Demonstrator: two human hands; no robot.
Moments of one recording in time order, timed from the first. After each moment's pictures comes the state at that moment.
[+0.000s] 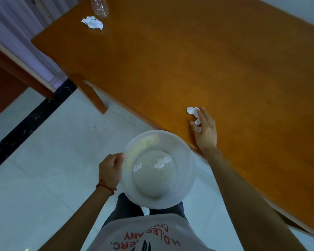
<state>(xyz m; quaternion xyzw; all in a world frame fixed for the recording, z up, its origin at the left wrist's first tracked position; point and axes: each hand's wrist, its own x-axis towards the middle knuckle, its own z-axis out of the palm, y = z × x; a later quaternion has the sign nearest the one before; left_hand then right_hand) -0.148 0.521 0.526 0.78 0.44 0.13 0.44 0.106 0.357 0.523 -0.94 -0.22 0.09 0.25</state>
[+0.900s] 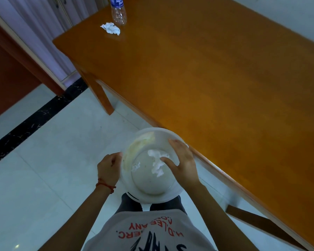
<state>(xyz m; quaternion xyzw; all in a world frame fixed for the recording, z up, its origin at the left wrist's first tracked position) -0.161 0.525 0.532 0.74 0.50 0.16 0.42 -0.011 0.362 0.559 -0.84 -0.34 0.19 0.38</state>
